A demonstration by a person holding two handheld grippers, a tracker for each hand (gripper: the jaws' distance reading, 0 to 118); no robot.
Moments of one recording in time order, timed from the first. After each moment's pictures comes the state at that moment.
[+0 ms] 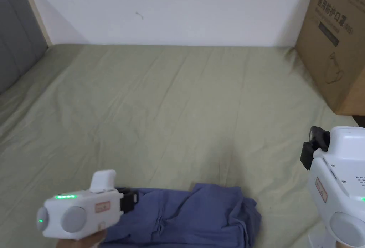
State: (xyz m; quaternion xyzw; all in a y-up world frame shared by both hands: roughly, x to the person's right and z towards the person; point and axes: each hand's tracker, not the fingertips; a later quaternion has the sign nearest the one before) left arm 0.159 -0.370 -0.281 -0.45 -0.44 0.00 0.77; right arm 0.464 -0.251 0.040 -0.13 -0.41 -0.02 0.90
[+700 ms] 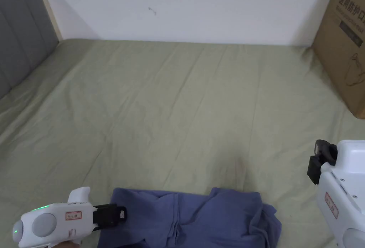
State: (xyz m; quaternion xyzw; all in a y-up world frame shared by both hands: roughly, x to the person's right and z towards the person) left arm 0.097 -0.451 -0.355 -0.55 -0.40 0.05 0.73; right arm 0.451 -0.271 0.010 -0.17 -0.39 -0.02 0.91
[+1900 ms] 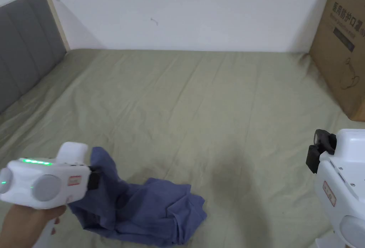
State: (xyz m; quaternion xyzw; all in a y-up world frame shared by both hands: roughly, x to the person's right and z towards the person) left arm 0.141 -0.285 -0.289 -0.40 -0.37 -0.17 0.82; right arm 0.455 -0.249 0.040 -0.13 -0.38 -0.02 0.91
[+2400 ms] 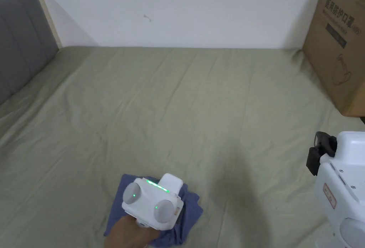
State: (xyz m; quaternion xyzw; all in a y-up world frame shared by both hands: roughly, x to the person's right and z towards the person) left arm 0.279 -0.411 -0.201 -0.45 -0.43 -0.30 0.73; right arm 0.458 -0.256 0.054 -0.14 -0.40 -0.02 0.91
